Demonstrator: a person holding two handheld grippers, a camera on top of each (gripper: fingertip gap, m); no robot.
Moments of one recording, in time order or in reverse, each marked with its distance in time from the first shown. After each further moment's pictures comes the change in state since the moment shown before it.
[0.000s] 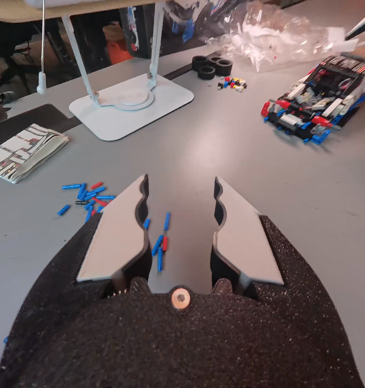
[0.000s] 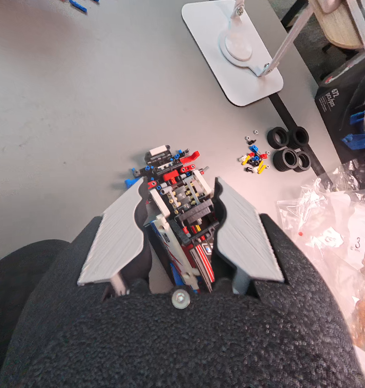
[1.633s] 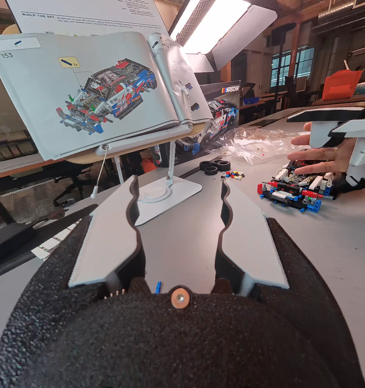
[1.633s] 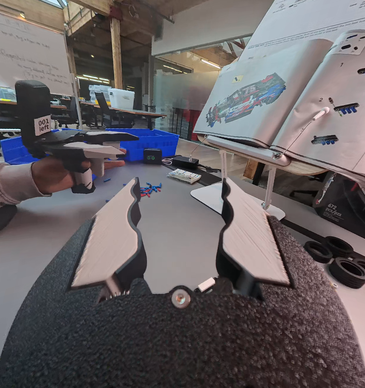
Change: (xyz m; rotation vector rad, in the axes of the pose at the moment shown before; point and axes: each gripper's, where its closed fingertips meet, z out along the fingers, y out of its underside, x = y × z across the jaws) left arm 0.007 -0.082 -0.023 0.505 -0.075 0.136; right arm -0.029 -0.110 0.000 0.901 0.049 0.241
